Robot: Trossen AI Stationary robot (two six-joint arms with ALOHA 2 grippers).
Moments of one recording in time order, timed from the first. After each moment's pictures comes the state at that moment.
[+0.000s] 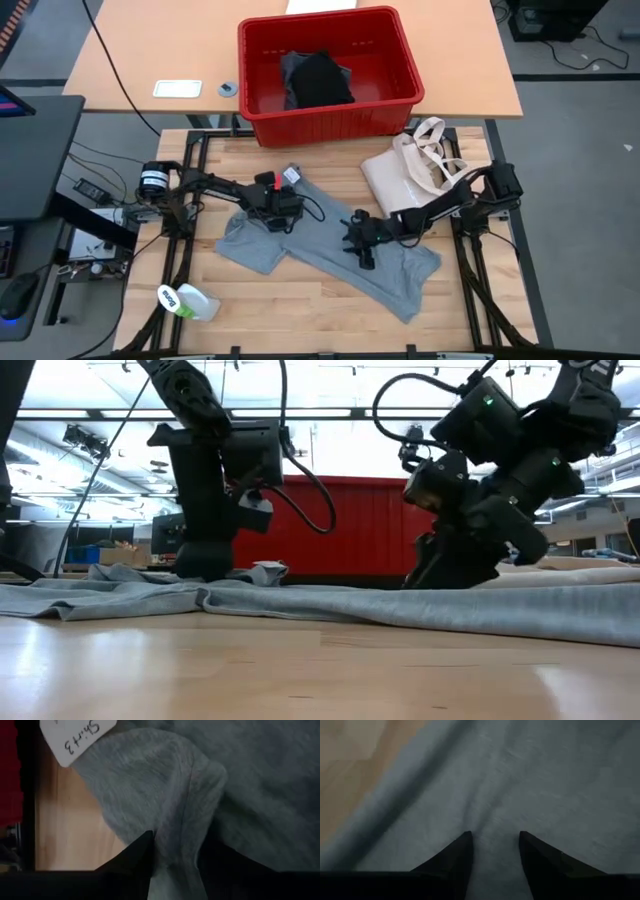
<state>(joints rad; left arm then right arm) 0.05 1.75 0.97 -0.65 -0.58 -0.15 0.16 1.74 0.59 0.39 0.04 0.14</state>
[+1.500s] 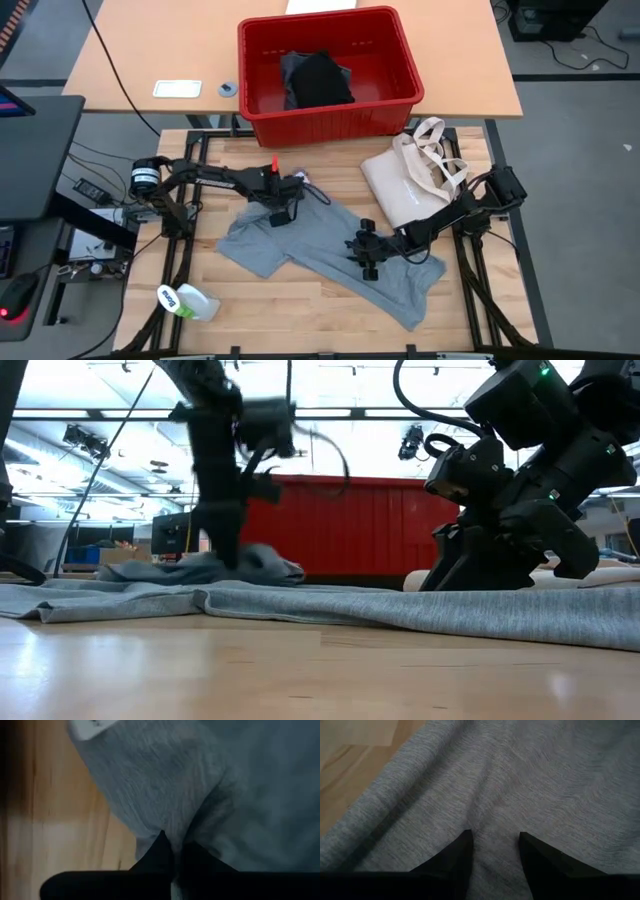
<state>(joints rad) 0.15 1.69 1.07 -0.74 -0.34 -0.05 0.31 1.75 0.59 0.34 0.27 0.21</state>
